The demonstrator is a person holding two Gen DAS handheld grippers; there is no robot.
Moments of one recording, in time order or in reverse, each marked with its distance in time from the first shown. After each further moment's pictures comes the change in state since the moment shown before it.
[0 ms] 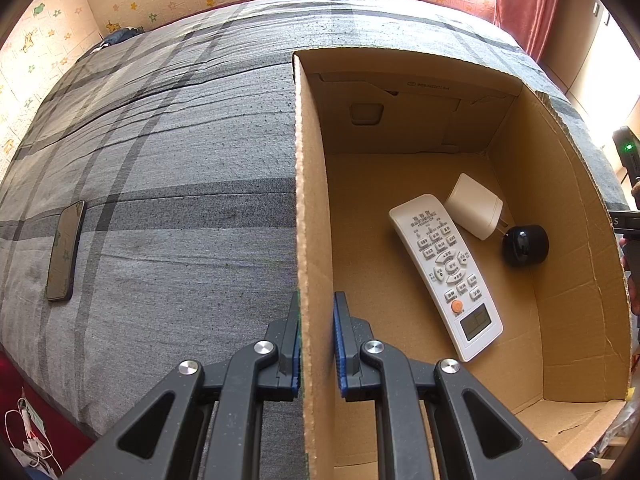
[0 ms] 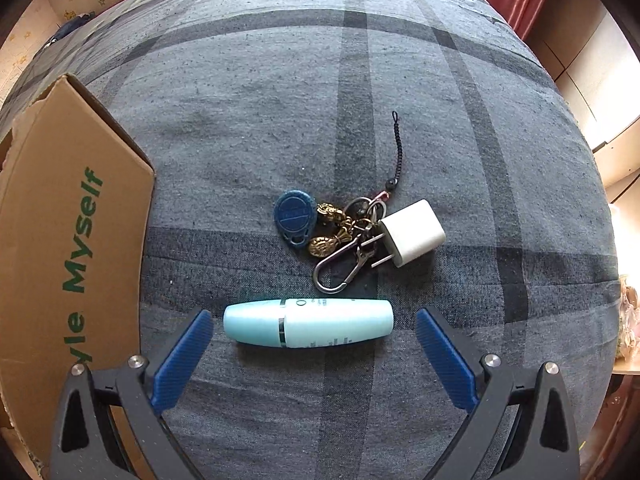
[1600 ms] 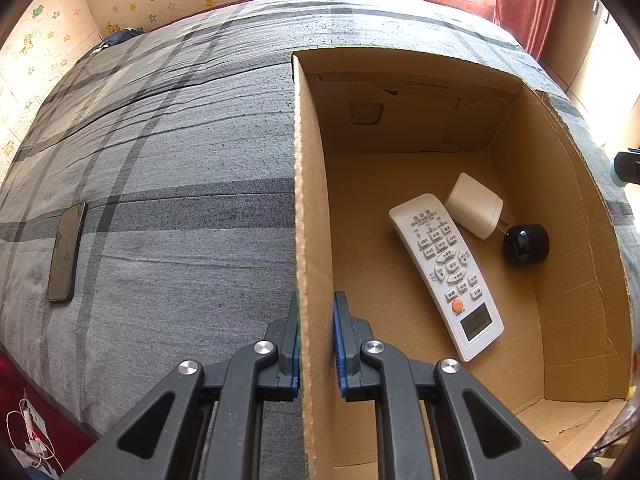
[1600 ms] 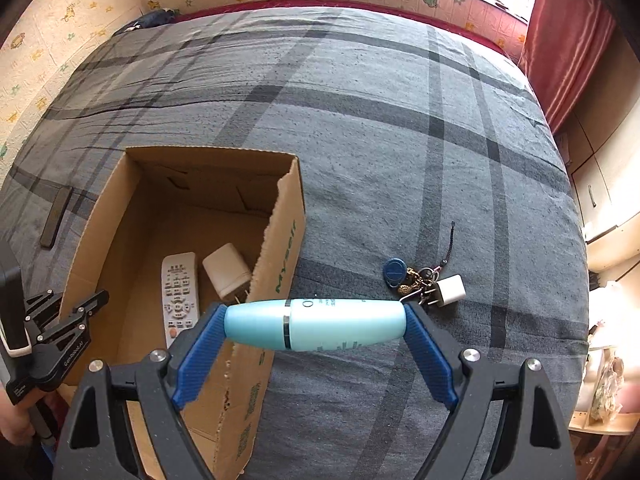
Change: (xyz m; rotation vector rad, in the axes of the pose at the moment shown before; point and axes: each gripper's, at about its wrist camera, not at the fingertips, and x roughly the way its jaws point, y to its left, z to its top) left arm -0.001 0.000 0.001 0.004 0.002 0.004; right arm -0.141 0.093 -0.004 -0.233 -0.153 0.101
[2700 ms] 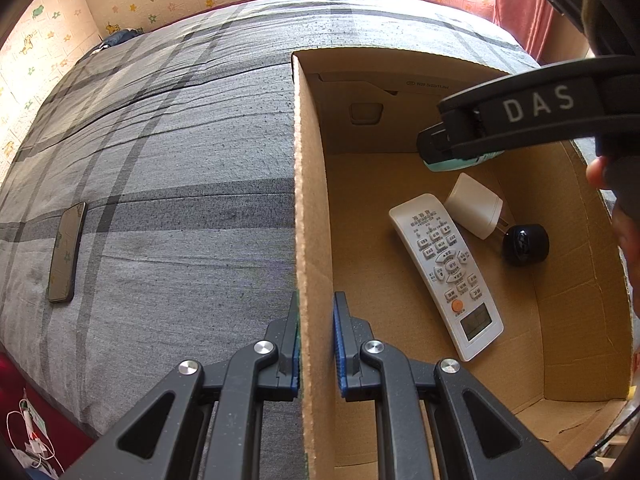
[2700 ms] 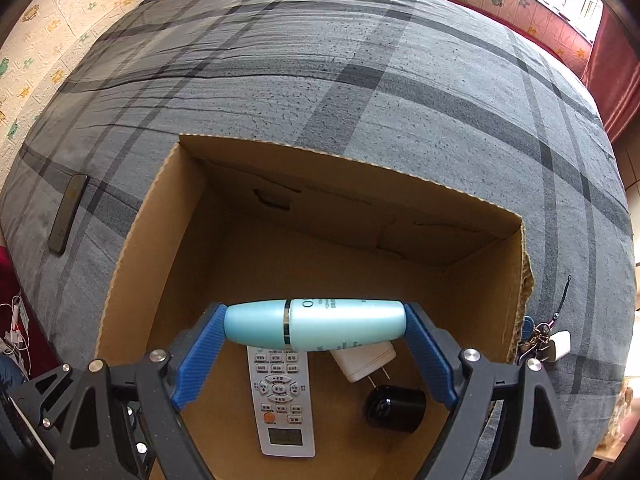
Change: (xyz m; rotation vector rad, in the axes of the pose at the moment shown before) left arm 0.000 -0.001 0.000 0.002 0.001 0.004; right arm 0.095 0.107 0.057 -0.044 0.086 0.058
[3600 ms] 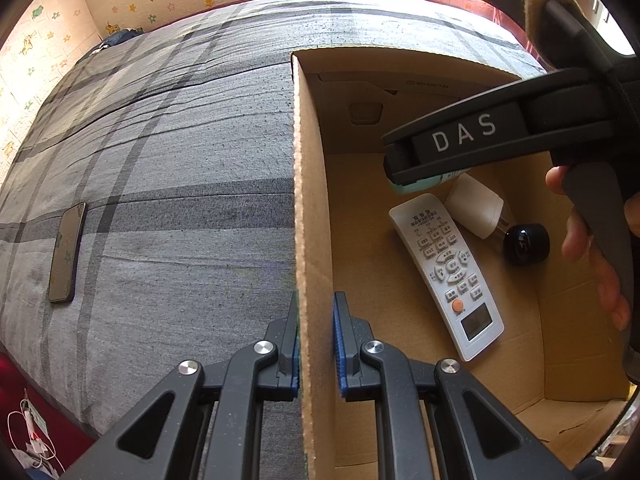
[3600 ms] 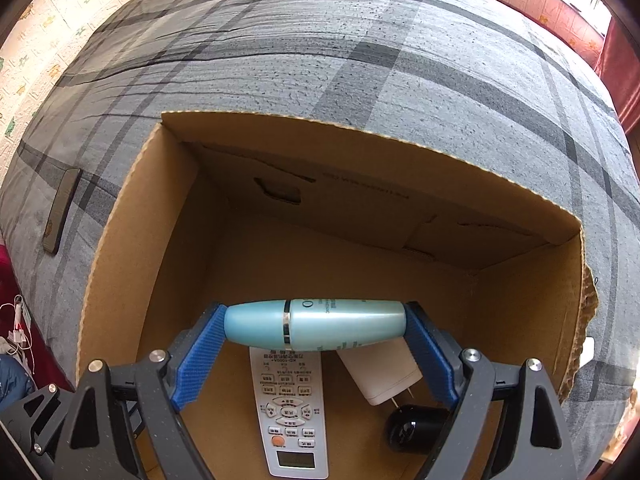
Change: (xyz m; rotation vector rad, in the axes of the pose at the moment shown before) left arm 0.000 -0.002 0.001 0.001 0.003 0.003; right arm 0.028 0.008 0.004 -0.015 0.039 0.036
